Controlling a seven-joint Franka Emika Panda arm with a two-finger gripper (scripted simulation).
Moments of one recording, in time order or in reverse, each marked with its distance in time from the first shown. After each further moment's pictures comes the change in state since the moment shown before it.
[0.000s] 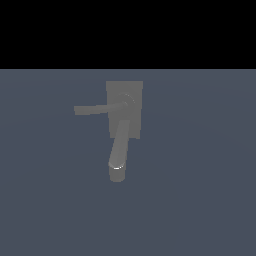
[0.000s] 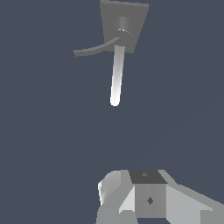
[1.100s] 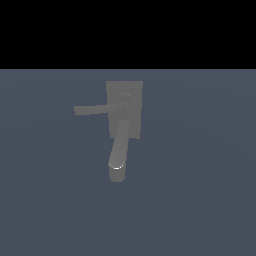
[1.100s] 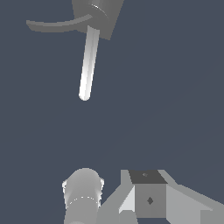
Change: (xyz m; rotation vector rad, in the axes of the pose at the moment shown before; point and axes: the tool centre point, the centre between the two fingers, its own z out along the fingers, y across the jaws) arm 0.022 0.039 0.035 -0.217 -0.101 -0.058
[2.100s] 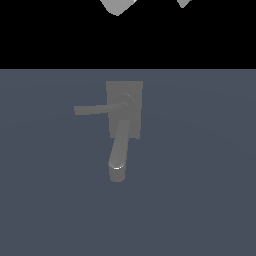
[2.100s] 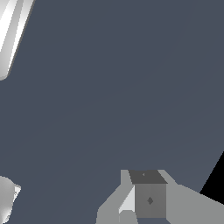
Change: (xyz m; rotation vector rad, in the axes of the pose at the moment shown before) arm 0.058 0.050 0.060 -0.474 -0.158 -0.214
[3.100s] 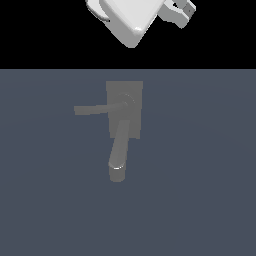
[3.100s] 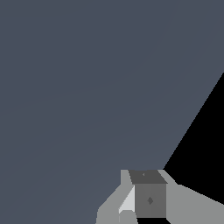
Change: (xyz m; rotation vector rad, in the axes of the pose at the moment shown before) arm 0.035 0.012 0.014 -0.248 -0.026 -0.124
